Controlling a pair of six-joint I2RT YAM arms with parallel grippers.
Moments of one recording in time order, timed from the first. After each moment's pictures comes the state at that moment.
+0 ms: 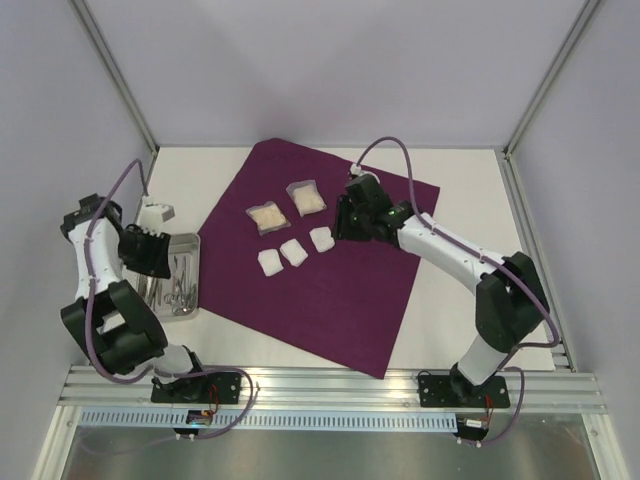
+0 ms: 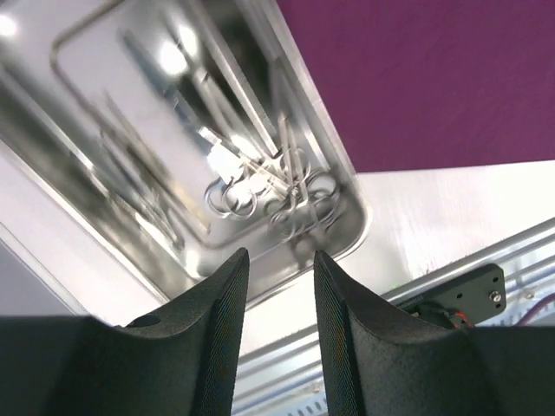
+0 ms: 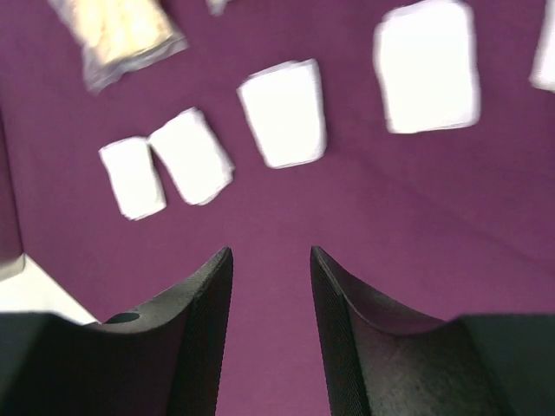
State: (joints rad) left arm 0.58 1.49 1.22 -1.22 0.44 0.87; right arm 0.68 1.69 1.33 -0.46 0.05 0.62
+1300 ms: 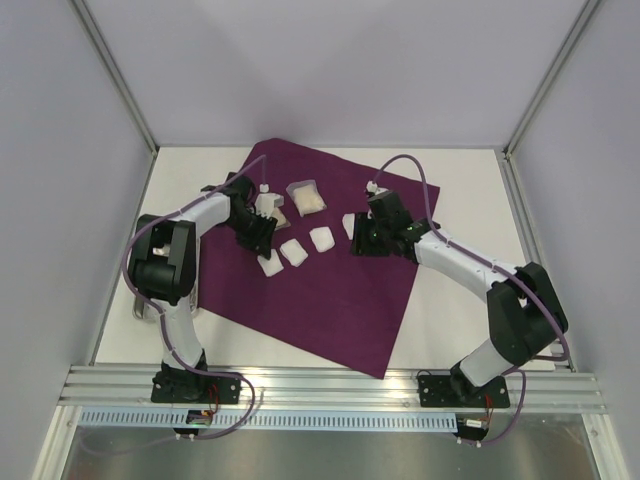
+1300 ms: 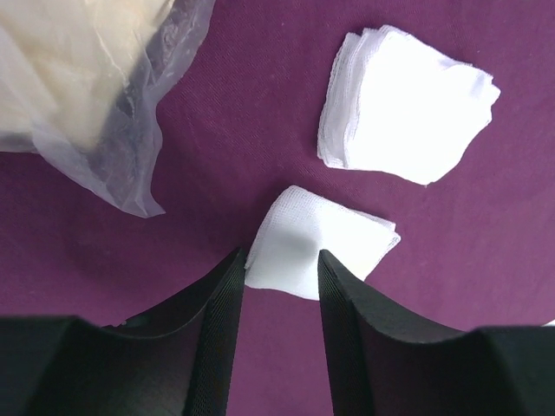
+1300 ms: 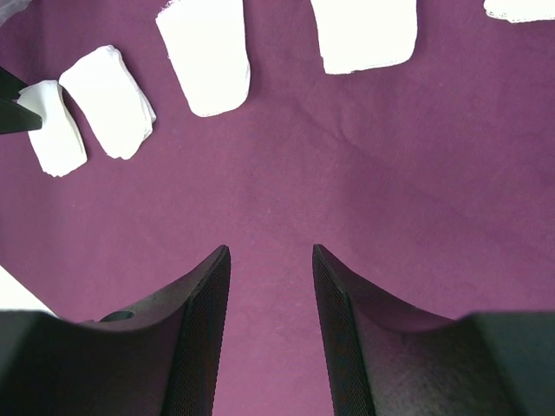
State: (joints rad) left arm -0.21 1.94 1.32 -0.72 0.43 0.29; right arm 0.56 1.57 1.07 -0.36 -0.04 0.51
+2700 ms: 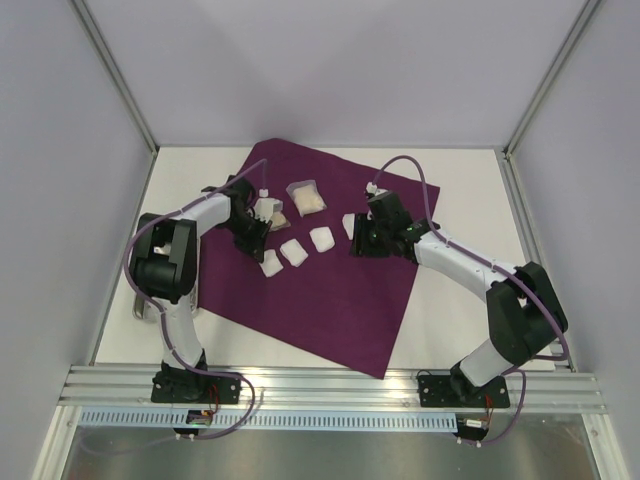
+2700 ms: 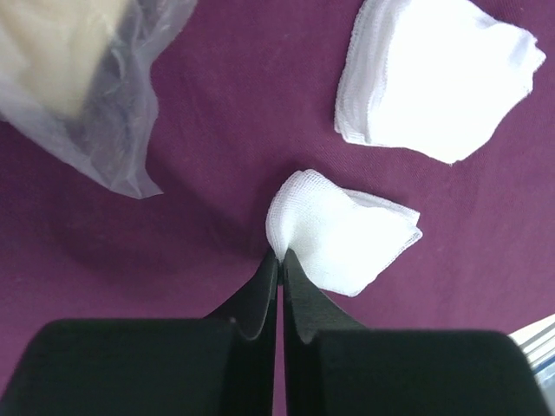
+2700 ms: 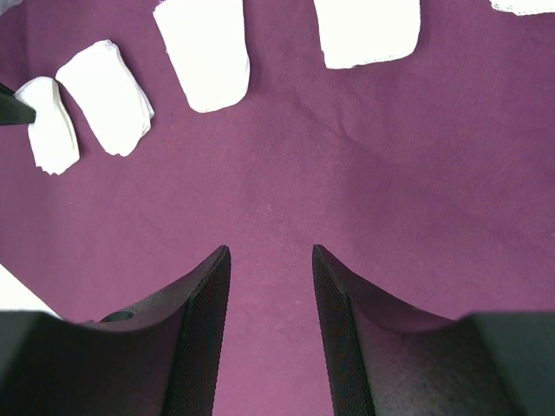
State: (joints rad) left arm -0.20 1.95 1.32 -0.76 0.40 0.31; right arm 0.56 1.57 1.06 -0.36 -0.05 0.51
